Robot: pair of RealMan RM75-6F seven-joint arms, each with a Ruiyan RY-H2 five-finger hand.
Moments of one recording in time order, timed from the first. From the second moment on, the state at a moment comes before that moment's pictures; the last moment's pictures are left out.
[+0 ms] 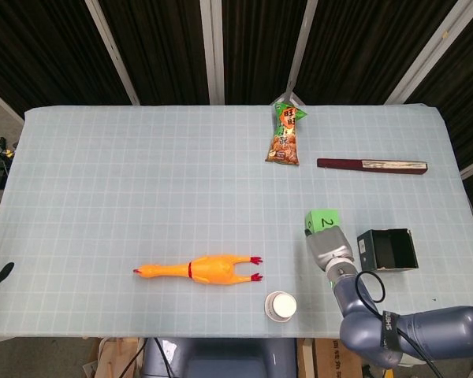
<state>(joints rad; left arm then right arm) -0.05 -1.06 -0.08 -1.58 1.48 1.56 -0.11 1.19 -1.19 0.02 -2.10 0.06 1.12 -1.13</state>
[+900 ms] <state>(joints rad) -0.05 -1.06 -0.08 -1.59 1.48 1.55 -0.10 1.22 -1.17 -0.04 -2.09 0.08 1.10 -1.10</state>
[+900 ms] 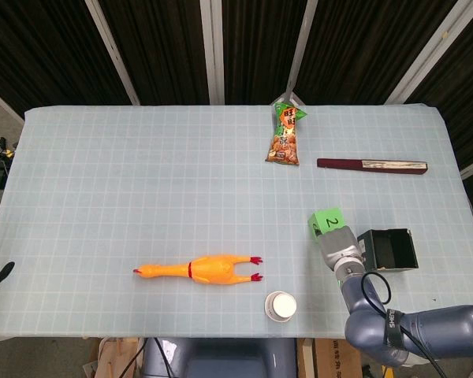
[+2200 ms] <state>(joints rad) -0.05 -1.07 -0.08 -1.59 1.48 1.55 -0.07 1.23 -1.09 -0.13 -2.09 0.14 1.05 -1.09</state>
